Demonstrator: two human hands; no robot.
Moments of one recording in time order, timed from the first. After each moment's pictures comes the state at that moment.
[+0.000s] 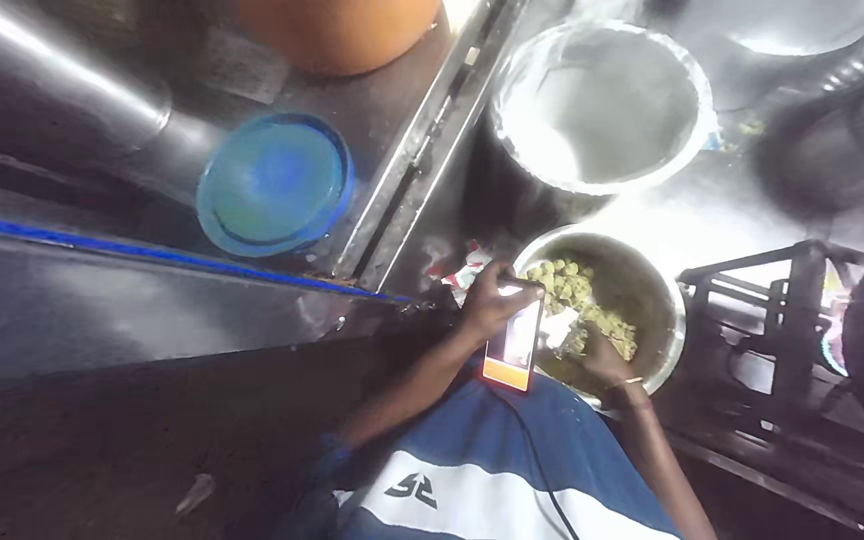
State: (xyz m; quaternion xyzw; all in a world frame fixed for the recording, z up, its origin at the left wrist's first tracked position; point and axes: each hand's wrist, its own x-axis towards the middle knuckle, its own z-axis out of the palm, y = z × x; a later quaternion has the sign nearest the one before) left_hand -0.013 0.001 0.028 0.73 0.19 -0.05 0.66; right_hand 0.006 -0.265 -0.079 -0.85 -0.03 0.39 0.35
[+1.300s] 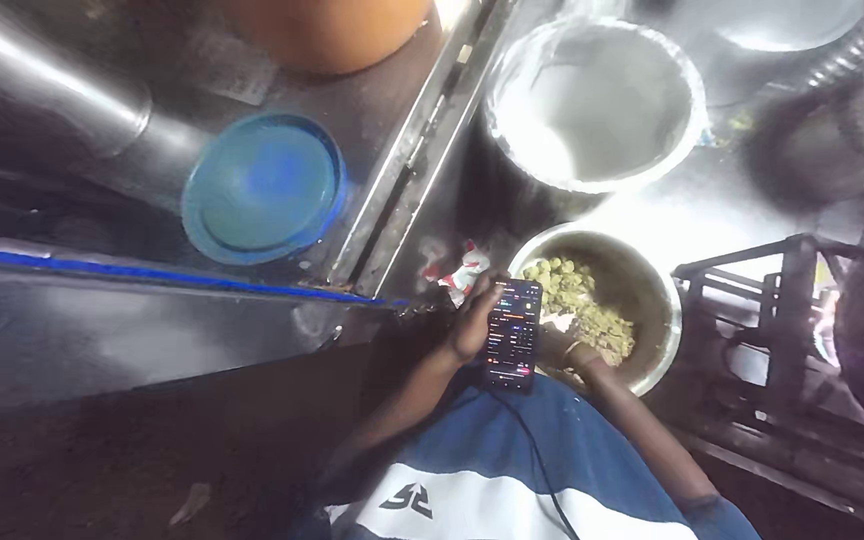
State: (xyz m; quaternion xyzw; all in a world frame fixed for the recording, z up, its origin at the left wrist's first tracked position) left_hand -0.038 0.012 0.015 0.65 0.13 -0.07 0.75; right_hand 0.020 -0.193 -0.114 -0.78 -0.35 0.51 0.05
